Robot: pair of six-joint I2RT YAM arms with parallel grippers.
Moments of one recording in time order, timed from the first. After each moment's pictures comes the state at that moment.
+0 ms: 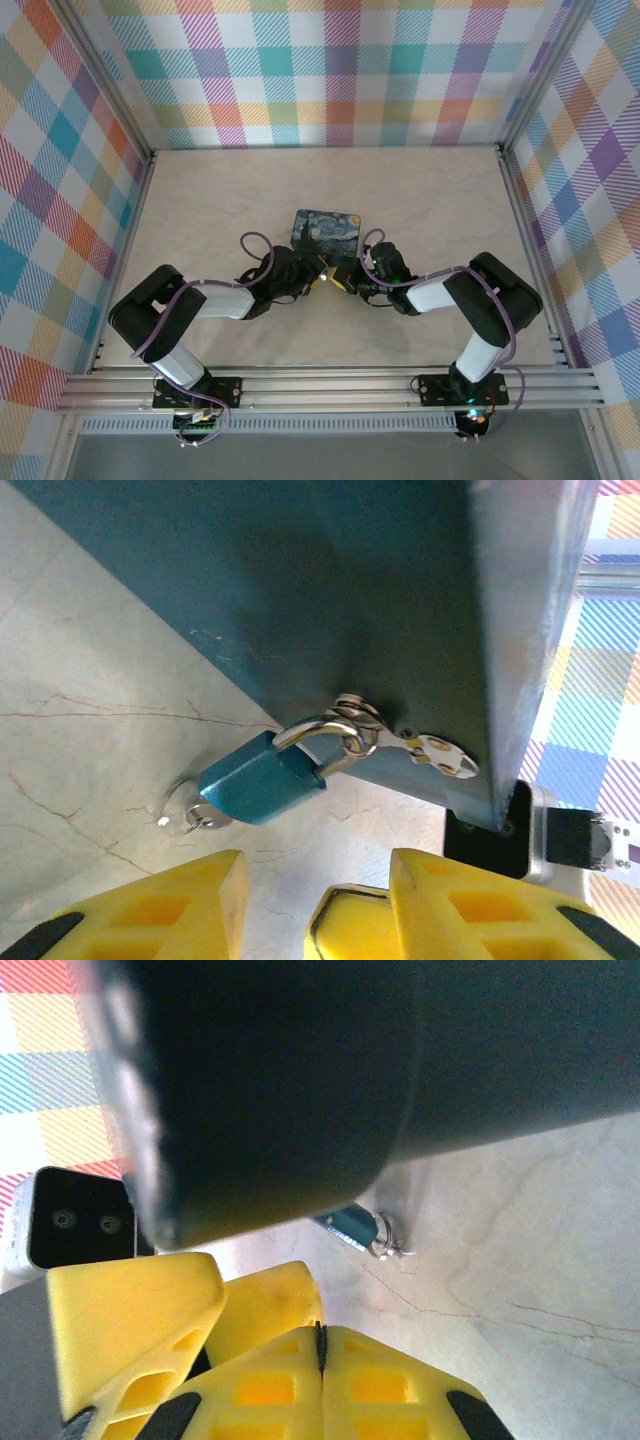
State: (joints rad) left arm -0.71 1.62 0.55 0.49 0.14 -1.45; right arm 0.66 1.69 0.52 0.63 -0.44 1.29
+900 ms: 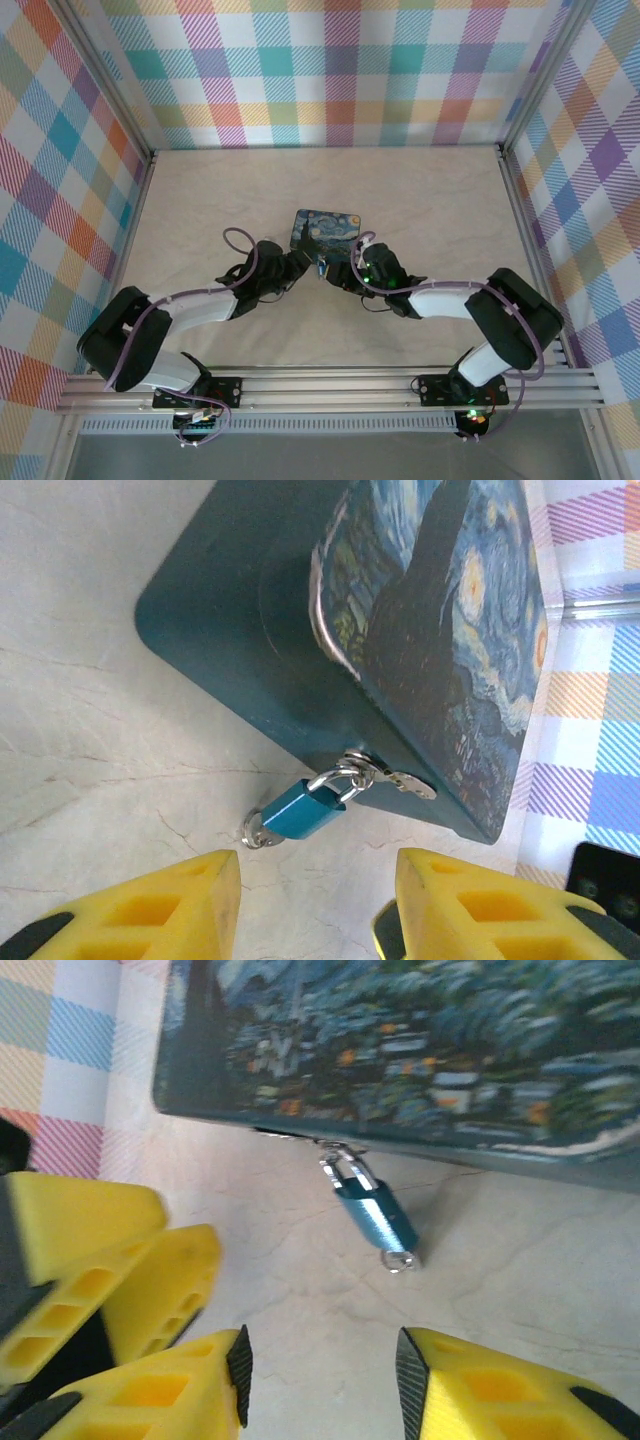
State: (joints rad) left arm -0.64 1.40 0.55 0.23 0.05 -1.28; right arm 0.75 1.55 0.55 0.42 -0.21 0.94
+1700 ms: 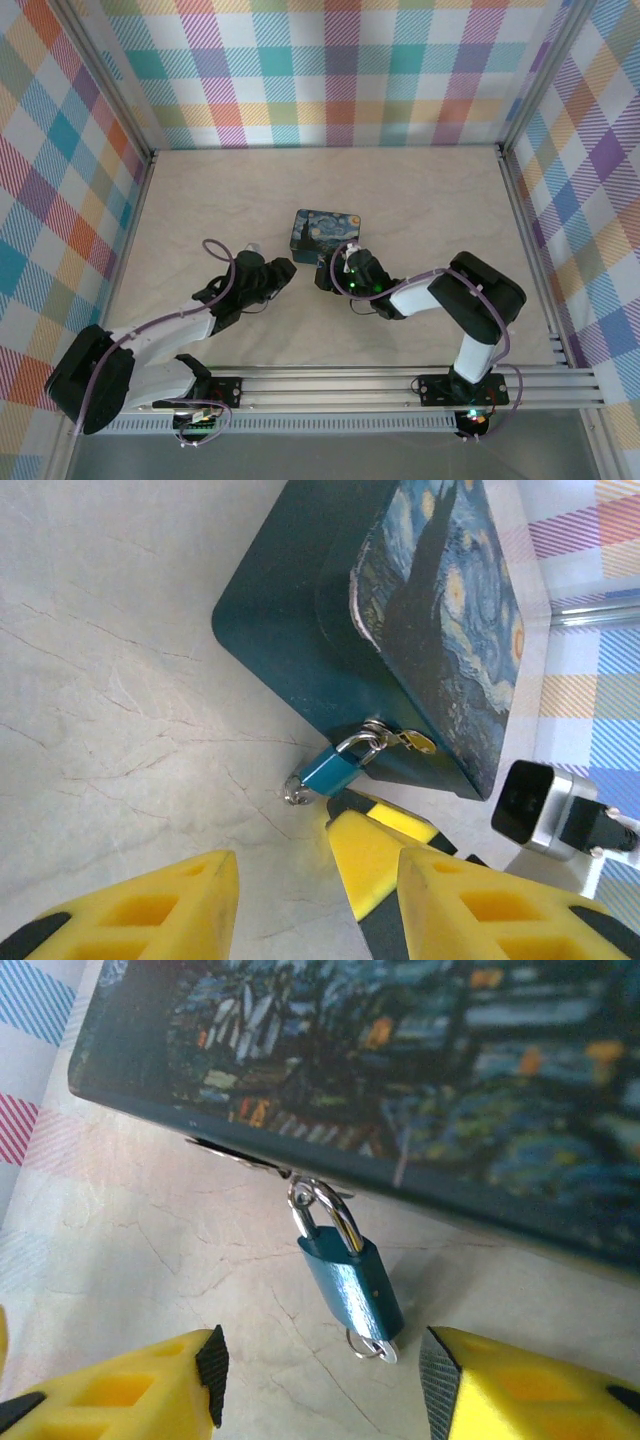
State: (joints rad) left arm -0.62 1.14 0.44 0.10 0.02 -1.24; right arm 0.81 1.76 0.59 0.61 -0.09 0.80
